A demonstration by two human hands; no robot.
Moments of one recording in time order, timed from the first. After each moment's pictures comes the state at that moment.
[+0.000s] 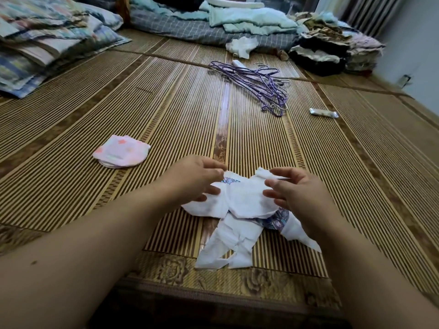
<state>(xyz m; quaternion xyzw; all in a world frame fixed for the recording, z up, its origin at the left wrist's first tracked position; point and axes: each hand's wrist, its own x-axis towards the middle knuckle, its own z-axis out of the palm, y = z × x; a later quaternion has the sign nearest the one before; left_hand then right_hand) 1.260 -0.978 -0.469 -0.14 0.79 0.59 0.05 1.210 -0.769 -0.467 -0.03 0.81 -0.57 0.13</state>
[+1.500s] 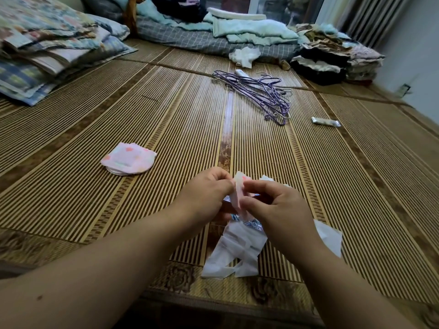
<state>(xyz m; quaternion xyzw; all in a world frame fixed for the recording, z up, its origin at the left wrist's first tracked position) 1.281 -0.955 -0.466 -0.11 0.70 0.70 0.02 1.250 -0.803 -0.463 -0.19 0.83 -0.52 0.06</state>
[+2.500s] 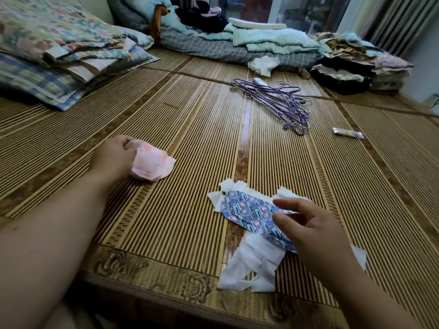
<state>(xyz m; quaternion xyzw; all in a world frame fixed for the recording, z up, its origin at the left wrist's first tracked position) 1.273 -1.146 -0.490 -0.35 0.83 0.36 -0.24 1.247 -0.785 -0.467 -0.18 0.84 -0.51 0.06</state>
